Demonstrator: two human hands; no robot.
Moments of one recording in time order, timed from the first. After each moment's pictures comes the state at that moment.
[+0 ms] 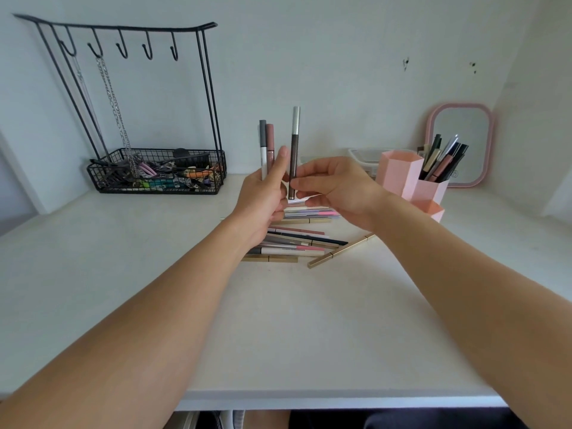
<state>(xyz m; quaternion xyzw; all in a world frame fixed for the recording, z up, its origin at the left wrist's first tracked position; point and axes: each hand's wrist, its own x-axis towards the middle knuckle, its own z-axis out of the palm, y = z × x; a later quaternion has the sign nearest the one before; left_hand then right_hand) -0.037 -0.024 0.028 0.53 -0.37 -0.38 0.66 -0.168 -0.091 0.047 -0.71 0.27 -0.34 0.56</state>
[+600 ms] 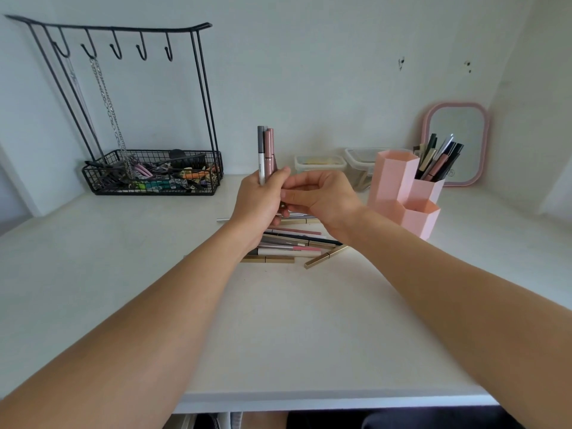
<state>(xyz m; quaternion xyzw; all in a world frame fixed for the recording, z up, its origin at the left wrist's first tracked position) -0.034 -0.031 0.017 0.58 -0.42 -0.27 0.64 -0.152 -0.080 0.025 -0.65 0.26 -0.41 0.58</state>
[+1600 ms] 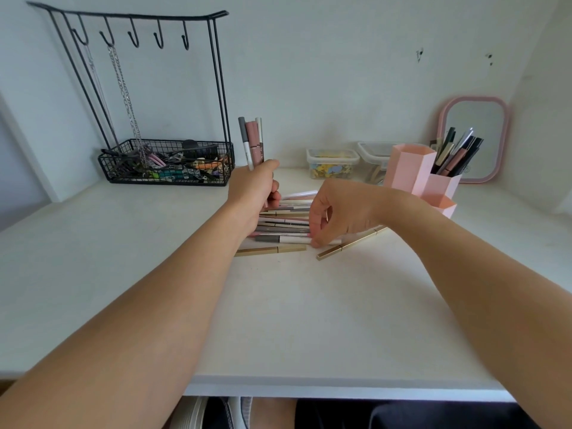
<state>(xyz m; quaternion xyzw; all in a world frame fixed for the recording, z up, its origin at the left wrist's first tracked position) -0.005 -0.037 0.020 0.59 -0.30 -0.30 0.68 -0.174 -0.082 0.044 -0.94 0.27 -0.02 0.19</state>
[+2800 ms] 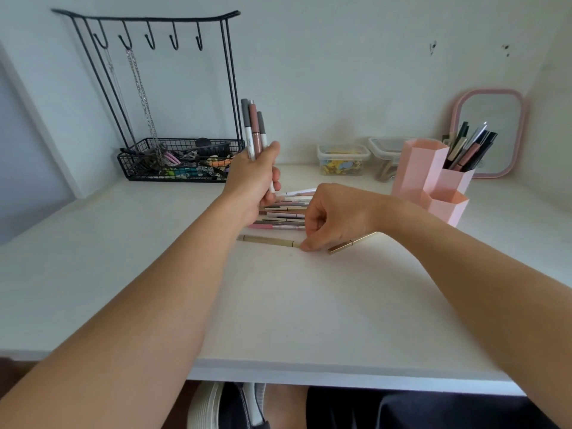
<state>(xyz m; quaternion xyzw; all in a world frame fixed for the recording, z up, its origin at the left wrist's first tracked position) 0.000 -0.008 0.039 0.59 -0.34 -0.30 0.67 -0.162 -0.052 0.042 -0.94 0.26 -0.04 0.20</state>
